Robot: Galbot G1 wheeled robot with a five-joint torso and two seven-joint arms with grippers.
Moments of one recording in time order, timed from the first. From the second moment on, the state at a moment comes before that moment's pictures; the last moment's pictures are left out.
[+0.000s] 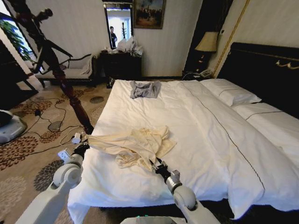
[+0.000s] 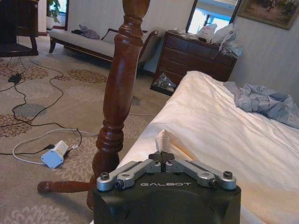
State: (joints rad) left arm 1.35 -0.90 -0.57 -1.97 -1.03 0.19 -0.51; right arm -1.40 1.22 0.16 1.85 0.31 -0.15 0.01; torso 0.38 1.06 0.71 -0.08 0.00
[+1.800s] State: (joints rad) left arm 0.55 -0.47 -0.20 -2.15 -1.23 0.24 -0.45; right arm -1.06 0.40 0.74 2.24 1.06 -0.30 0.24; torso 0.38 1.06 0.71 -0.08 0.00
